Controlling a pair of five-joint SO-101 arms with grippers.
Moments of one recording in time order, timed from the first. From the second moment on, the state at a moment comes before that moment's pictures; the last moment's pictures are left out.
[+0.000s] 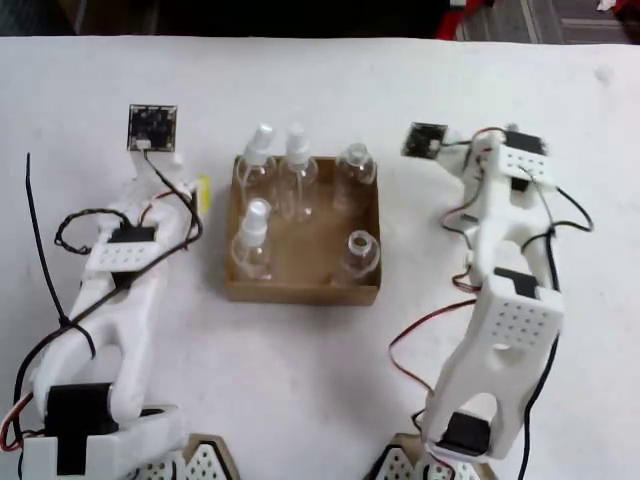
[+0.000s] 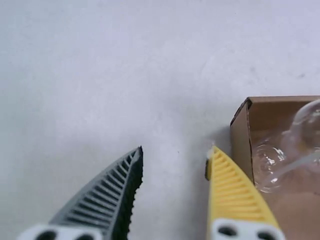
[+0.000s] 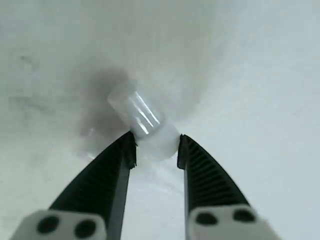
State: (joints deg) left arm -9.2 -11.3 47.8 15.1 -2.0; right arm 12.3 38.0 -23.3 69.6 83.1
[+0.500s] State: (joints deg) left arm -9.2 -11.3 47.8 15.1 -2.0; right arm 16.4 38.2 -23.2 74.3 82.7
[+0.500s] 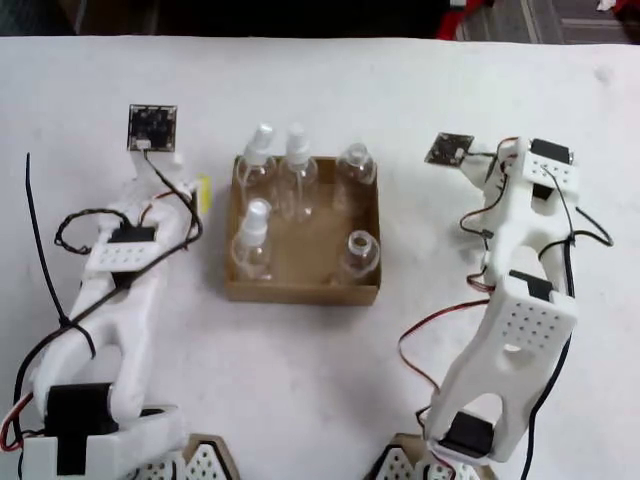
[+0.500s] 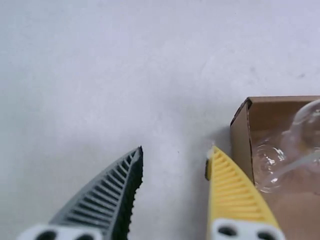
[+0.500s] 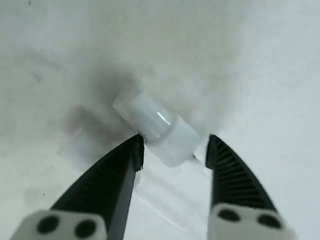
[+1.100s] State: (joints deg) left arm -9.2 -11.3 47.8 15.1 -2.0; right arm 11.5 39.2 -23.2 72.8 88.4
